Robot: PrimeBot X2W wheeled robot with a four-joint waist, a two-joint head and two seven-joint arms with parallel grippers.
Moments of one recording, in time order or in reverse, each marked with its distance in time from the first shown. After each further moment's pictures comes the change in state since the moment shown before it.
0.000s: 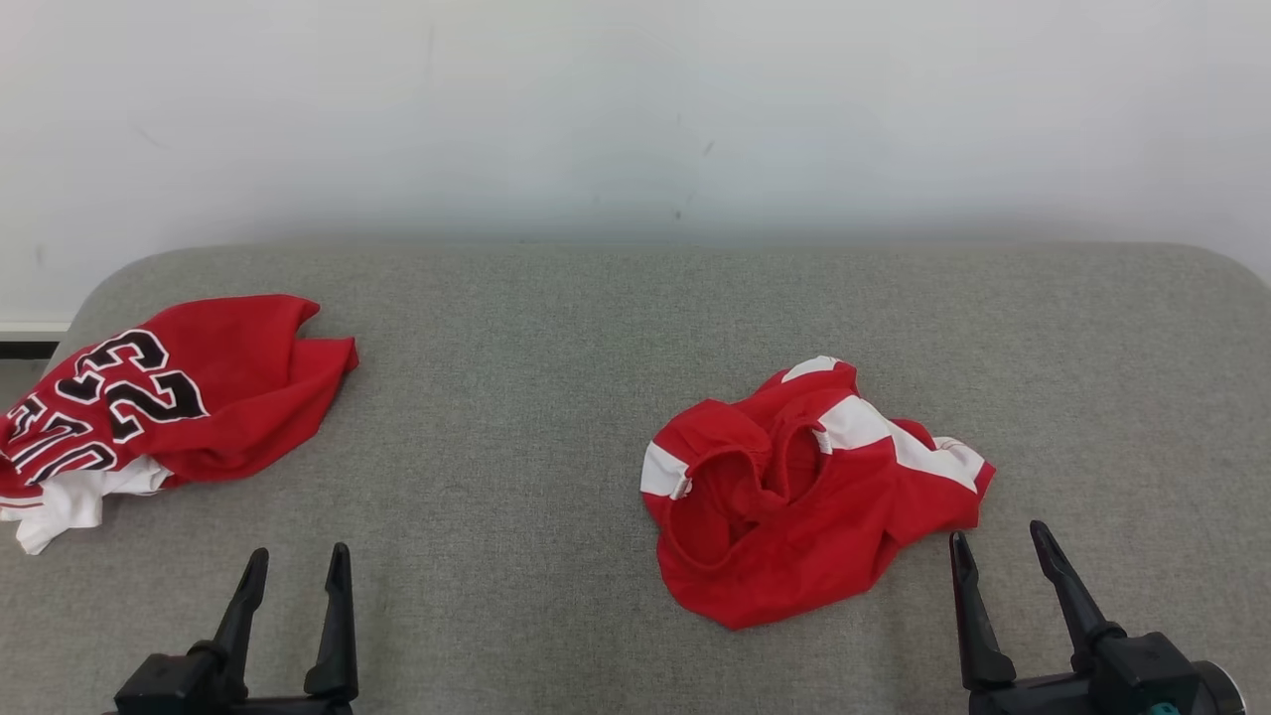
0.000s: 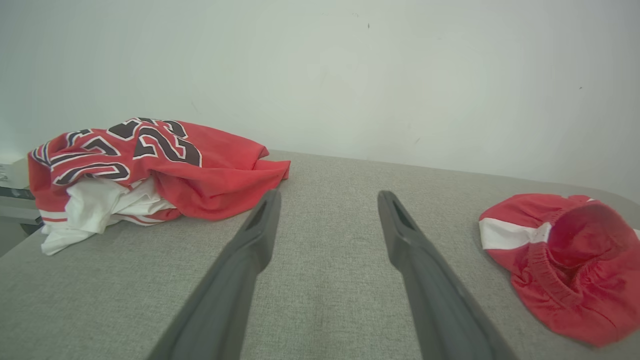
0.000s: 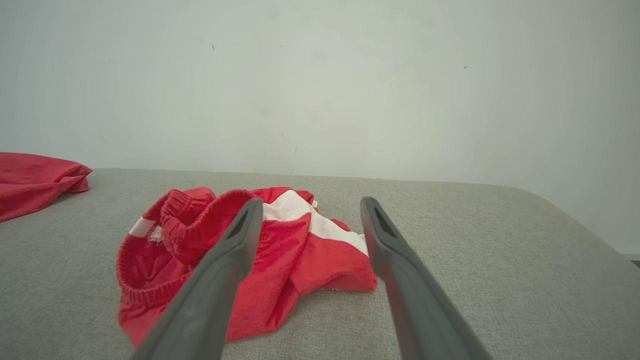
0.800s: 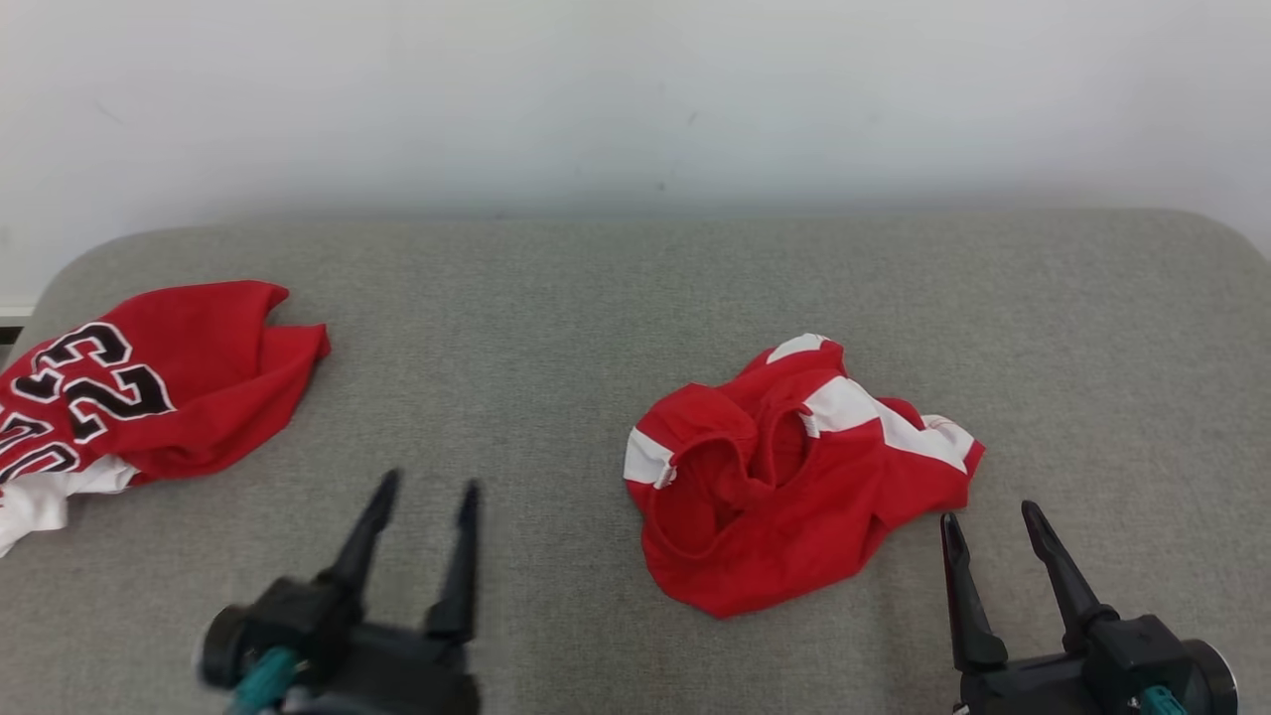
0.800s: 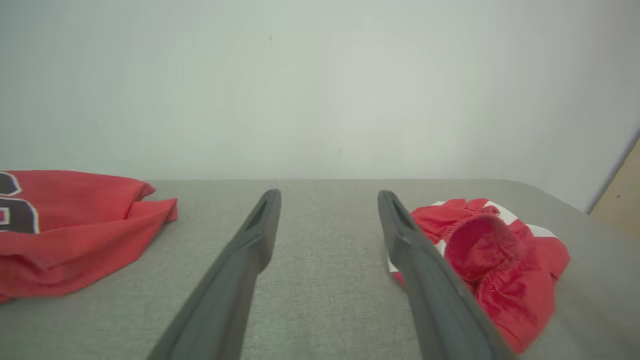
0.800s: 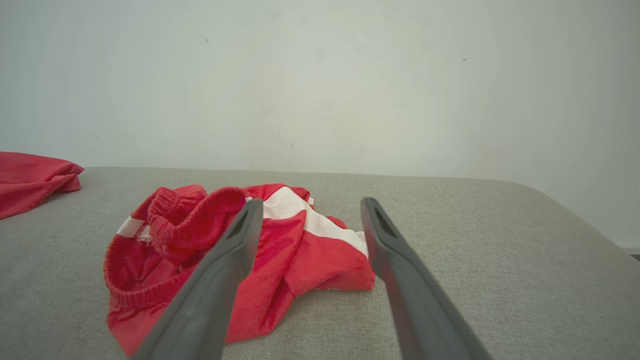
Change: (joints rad) left arm -0.090 -0.018 -0.159 -0.016 0.005 -0.005 0.000; right arm -0.022 0.000 0.012 -0.003 0.000 0.000 0.000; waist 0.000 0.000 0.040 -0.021
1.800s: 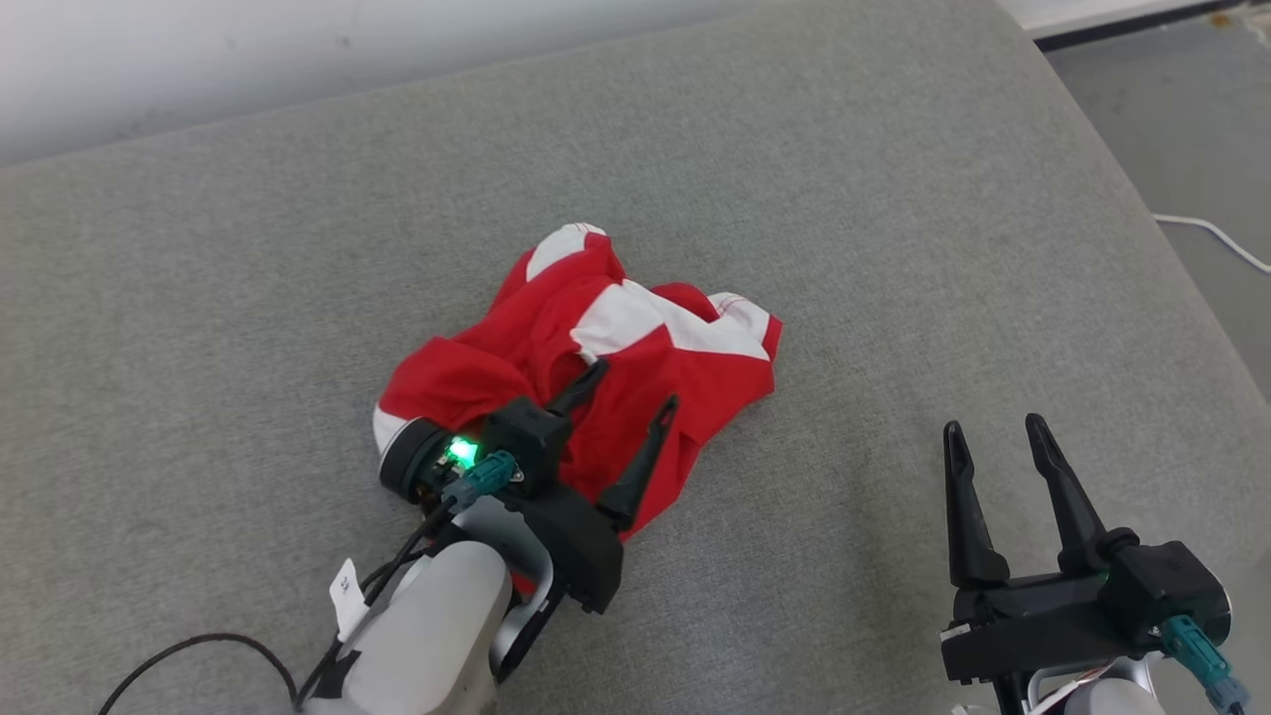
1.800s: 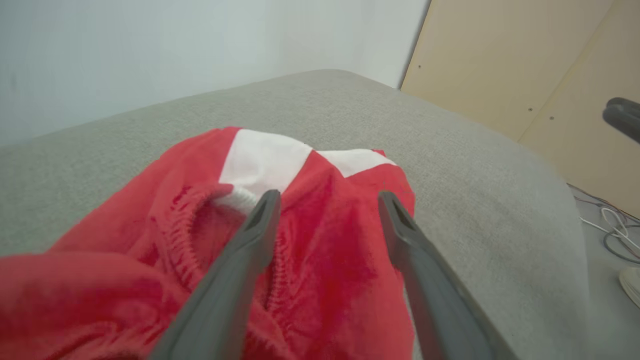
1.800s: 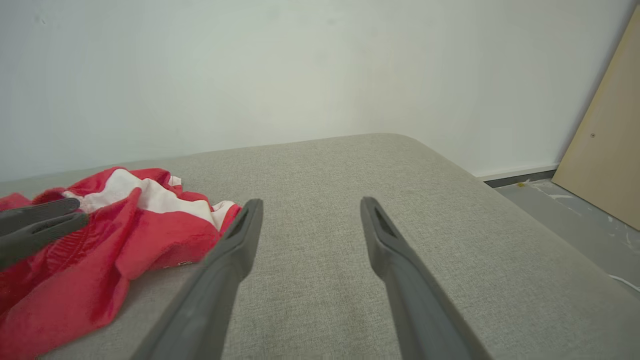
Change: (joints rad) left arm -0.519 -0.013 -0.491 0.454 -0.138 0.008 0.026; right arm -0.127 0.000 0.014 -0.013 0.092 0.000 0.000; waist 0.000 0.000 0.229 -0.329
